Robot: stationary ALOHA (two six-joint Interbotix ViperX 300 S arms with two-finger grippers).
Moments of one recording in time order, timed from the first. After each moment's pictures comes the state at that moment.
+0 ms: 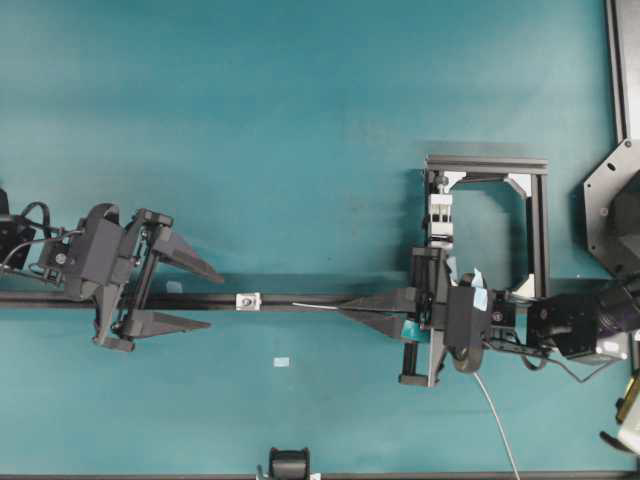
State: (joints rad) left arm -0.32 0.20 1.10 -0.05 -1.05 -0.10; right arm 0.60 0.32 0.91 0.81 -1.08 -0.08
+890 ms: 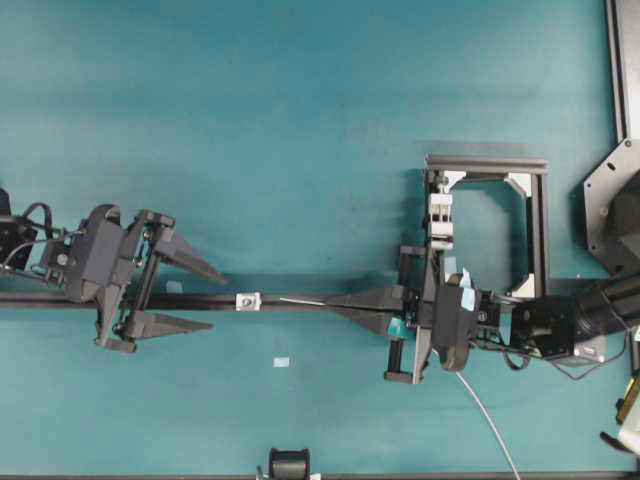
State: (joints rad) left arm -0.32 0.21 1.09 -0.05 -1.05 -0.10; right arm 0.57 0.38 0.87 0.81 -1.11 -0.08
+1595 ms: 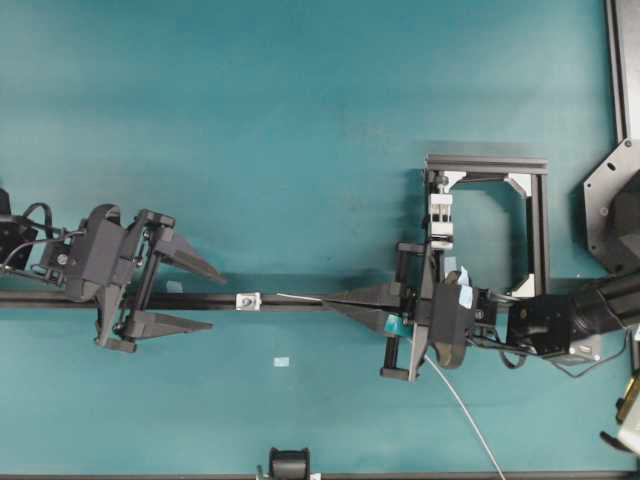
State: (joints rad) left arm -0.32 0.21 1.09 -0.05 -1.05 -0.10; right arm 0.56 0.39 0.86 0.81 -1.11 -0.09
